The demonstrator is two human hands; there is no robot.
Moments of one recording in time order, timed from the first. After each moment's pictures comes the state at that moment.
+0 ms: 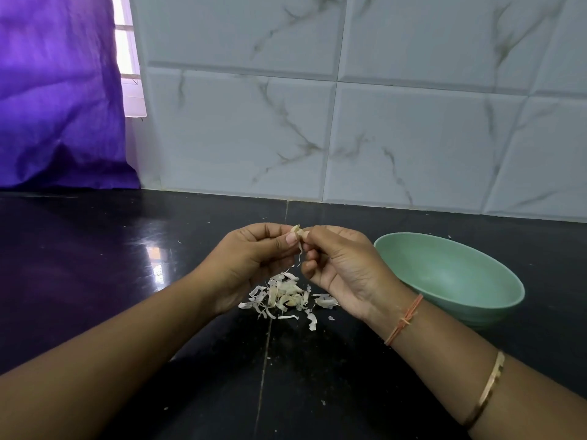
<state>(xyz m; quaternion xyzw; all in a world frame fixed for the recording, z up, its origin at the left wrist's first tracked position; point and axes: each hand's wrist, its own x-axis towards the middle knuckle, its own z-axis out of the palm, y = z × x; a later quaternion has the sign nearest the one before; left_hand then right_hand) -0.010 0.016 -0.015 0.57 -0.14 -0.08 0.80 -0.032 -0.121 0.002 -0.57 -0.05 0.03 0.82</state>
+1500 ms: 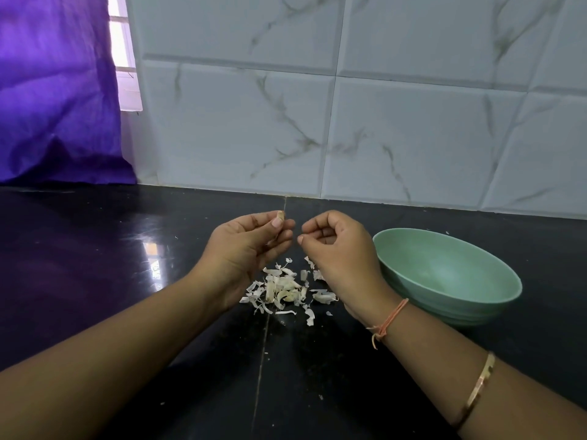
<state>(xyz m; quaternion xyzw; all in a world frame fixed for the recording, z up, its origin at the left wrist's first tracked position) -0.013 0.007 -0.011 0.51 -0.08 0.00 0.86 -0.025 -0.121 -0.012 -0.80 -0.09 -0.25 0.54</state>
